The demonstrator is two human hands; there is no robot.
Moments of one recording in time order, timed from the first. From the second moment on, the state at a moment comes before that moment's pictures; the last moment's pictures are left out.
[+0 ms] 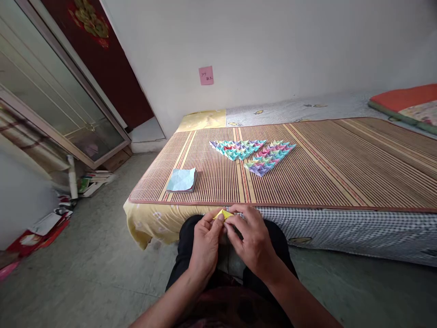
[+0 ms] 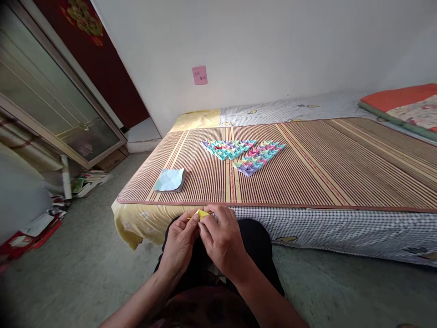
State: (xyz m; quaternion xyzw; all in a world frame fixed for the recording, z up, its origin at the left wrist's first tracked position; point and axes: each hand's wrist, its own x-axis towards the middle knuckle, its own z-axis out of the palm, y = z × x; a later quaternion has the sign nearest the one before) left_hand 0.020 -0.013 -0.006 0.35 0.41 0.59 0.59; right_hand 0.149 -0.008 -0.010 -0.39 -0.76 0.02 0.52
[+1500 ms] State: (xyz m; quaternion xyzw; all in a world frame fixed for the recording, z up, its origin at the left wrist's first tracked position) left_hand 0.020 -0.011 -0.012 0.29 0.41 0.63 0.60; right_hand 0.143 -0.005 -0.018 -0.44 -0.77 0.01 0.47
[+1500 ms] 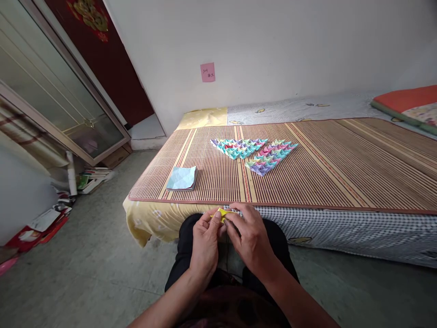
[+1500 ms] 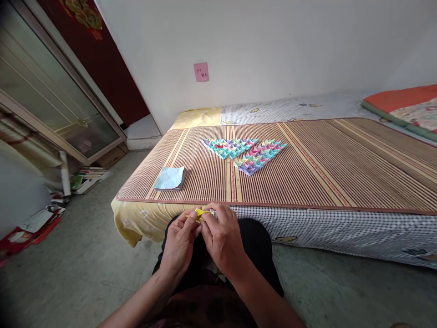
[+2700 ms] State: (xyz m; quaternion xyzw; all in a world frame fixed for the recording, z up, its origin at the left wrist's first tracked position) left_hand 0.023 -0.011 -0.009 0.29 0.42 0.62 0.60; right_hand 0.145 -0.004 -0.017 -0.44 -0.76 -0.02 0.48
